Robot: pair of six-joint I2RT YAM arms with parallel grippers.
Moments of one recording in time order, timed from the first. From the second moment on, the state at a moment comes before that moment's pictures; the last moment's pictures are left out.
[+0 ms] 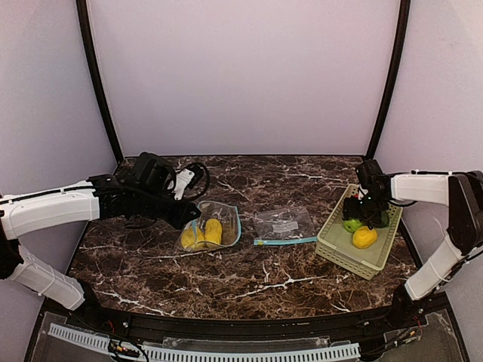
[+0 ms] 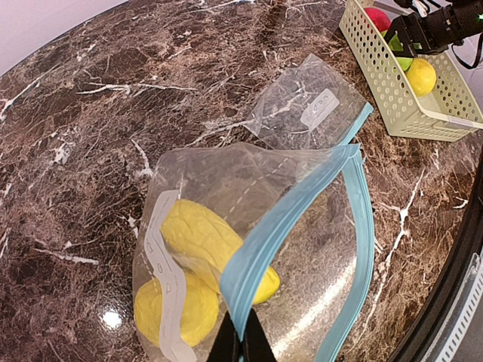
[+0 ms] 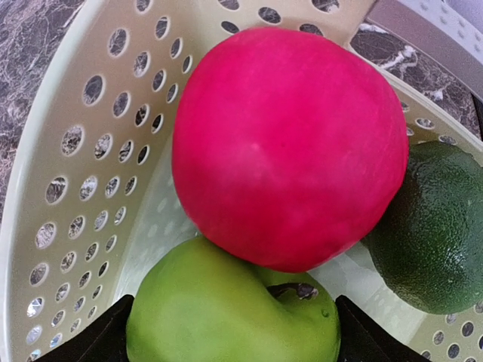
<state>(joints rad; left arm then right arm) -0.77 1.31 0.98 -0.43 0.07 -0.14 0.20 1.54 0.90 -0.53 0.13 0.40</state>
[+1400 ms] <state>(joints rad) -0.77 1.31 0.98 -0.43 0.11 -0.14 0.41 0.85 0.82 -0.54 -0.34 0.35</state>
